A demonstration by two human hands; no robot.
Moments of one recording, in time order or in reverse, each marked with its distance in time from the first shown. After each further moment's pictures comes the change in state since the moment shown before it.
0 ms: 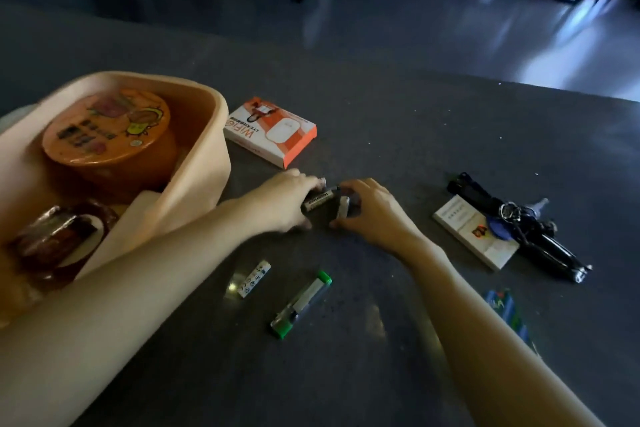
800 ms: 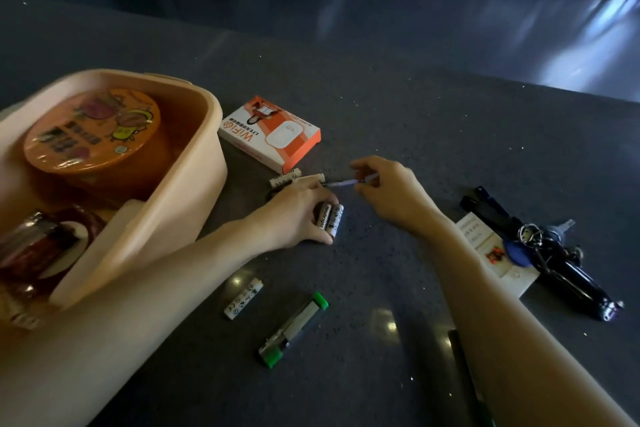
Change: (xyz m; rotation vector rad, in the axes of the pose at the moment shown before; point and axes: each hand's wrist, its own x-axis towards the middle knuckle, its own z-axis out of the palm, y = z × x) left_hand 0.020 -0.002 0.017 -0.199 0.058 0.065; right_hand 0.042 0.013 -0.030 0.169 0.072 -0.009
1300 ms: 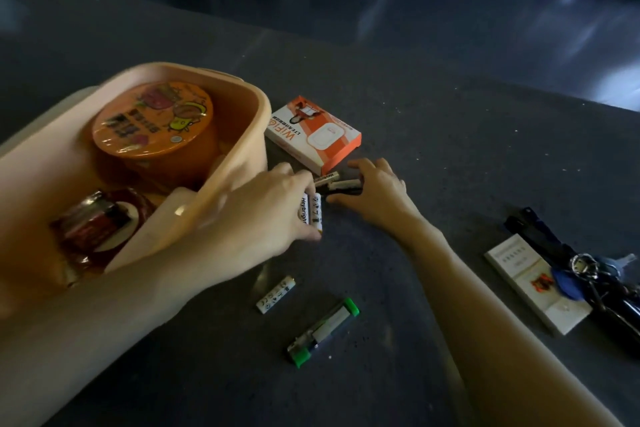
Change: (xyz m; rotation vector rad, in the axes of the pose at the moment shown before) left_hand -0.059 0.007 -0.048 0.255 0.145 -0.316; right_hand 0.030 -0.030 0.051 -0.219 -0.103 -0.037
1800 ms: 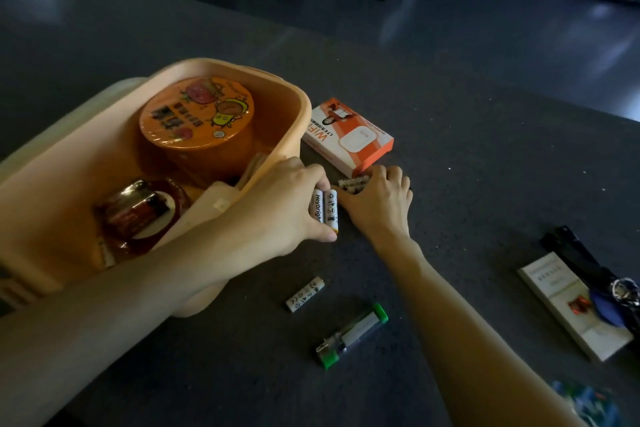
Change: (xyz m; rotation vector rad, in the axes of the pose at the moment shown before) left_hand -0.024 -0.020 -0.019 -0.143 0.026 -0.041; right_hand 0.005 -0.037 0.044 -0.025 0.281 0.151
